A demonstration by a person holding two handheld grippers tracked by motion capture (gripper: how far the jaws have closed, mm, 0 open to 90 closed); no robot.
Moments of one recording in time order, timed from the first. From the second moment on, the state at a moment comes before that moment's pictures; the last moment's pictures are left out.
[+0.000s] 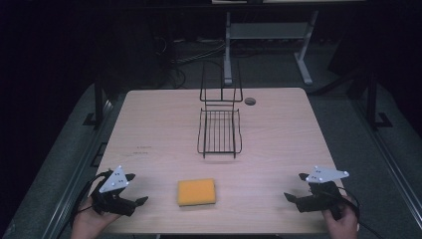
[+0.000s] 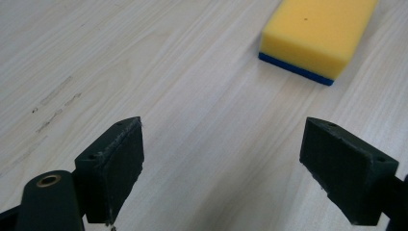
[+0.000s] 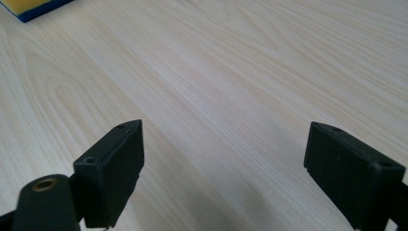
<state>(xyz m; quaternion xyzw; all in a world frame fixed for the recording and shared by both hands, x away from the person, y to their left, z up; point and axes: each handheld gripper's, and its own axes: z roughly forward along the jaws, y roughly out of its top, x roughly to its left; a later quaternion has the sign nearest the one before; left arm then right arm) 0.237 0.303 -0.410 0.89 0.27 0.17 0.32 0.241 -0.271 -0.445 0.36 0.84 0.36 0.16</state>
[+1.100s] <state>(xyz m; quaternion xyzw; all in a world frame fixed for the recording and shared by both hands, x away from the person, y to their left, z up) 0.243 0.258 -0.397 0.93 0.17 0.13 0.29 0.240 -0.264 -0.442 0.35 0.85 0.37 0.15</state>
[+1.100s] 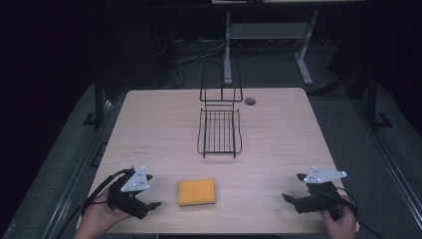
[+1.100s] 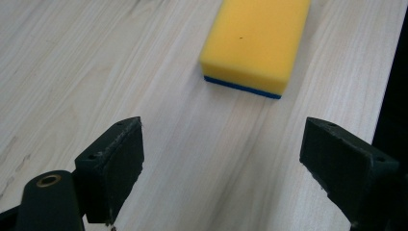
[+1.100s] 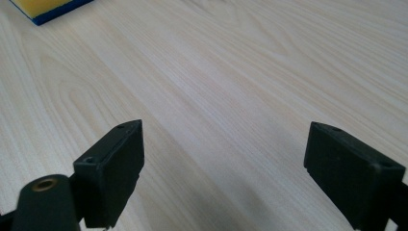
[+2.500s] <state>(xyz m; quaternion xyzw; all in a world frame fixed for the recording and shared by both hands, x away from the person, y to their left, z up) 0.272 0.185 -0.396 0.96 0.10 0.08 0.24 0.238 -0.259 -0.443 0.34 0.85 0.37 0.14</state>
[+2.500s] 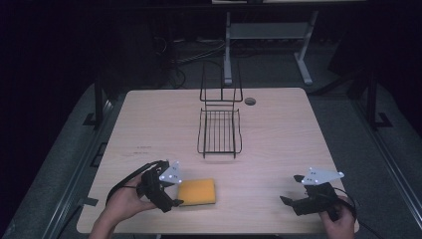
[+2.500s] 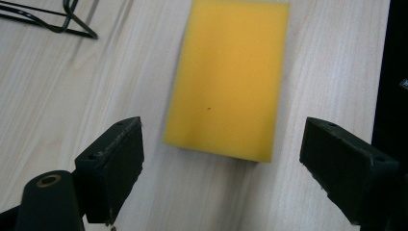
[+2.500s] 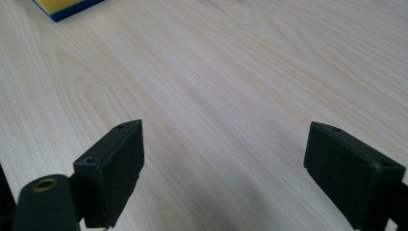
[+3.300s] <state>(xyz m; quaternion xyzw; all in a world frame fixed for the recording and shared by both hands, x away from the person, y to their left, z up) 0.286 0.151 -0.411 0.97 0.08 0.05 0.21 0.238 -0.259 -0.443 0.33 0.86 0.37 0.13</state>
